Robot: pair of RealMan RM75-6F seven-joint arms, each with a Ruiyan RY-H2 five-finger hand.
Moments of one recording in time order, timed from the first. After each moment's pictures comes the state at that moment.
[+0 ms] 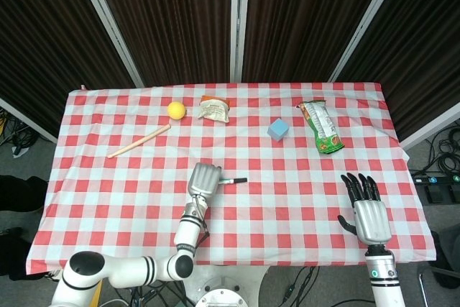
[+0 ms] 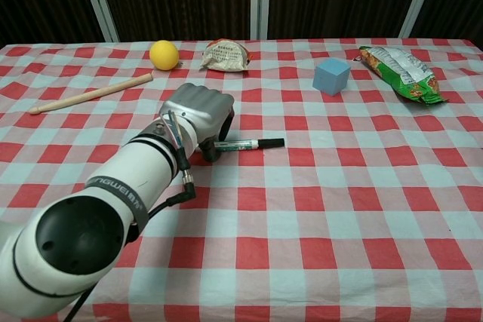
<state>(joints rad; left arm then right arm) -0.92 -2.16 -0.33 -1.15 0.71 1.13 1.07 0.13 -1.49 0.06 -1.48 -1.49 1.46 -0.21</state>
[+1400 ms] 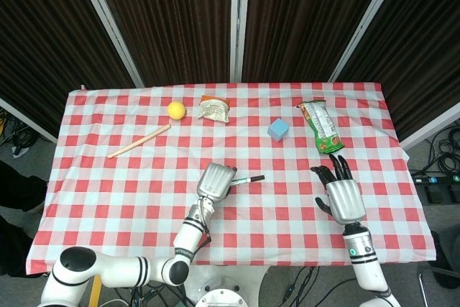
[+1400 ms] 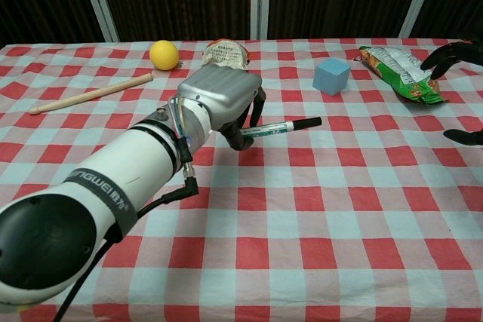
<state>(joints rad) -0.93 -2.08 -0.31 -1.31 0.86 1.13 0.94 0.29 -1.55 0.15 -1.49 -1.51 1.34 -0.33</state>
